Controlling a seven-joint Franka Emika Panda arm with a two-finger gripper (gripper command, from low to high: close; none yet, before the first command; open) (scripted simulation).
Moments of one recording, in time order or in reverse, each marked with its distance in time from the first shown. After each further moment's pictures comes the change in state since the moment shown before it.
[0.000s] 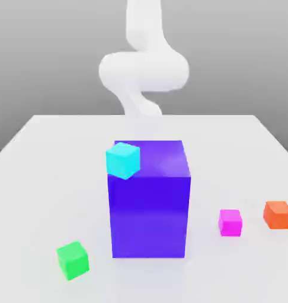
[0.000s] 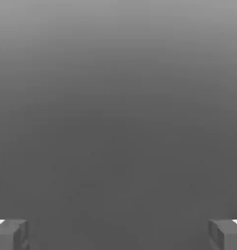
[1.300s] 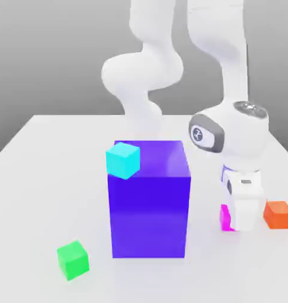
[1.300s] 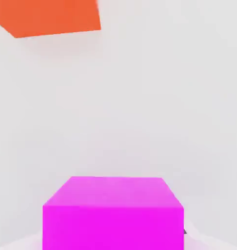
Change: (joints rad) arm 0.519 0.845 0.060 -0.478 -0.050 0.598 -0.756
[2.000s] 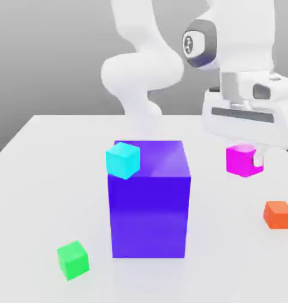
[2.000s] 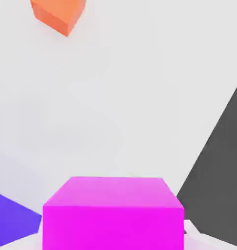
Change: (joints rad) arm -0.026 -0.542 -0.217 0.150 -0.062 -0.458 -0.945
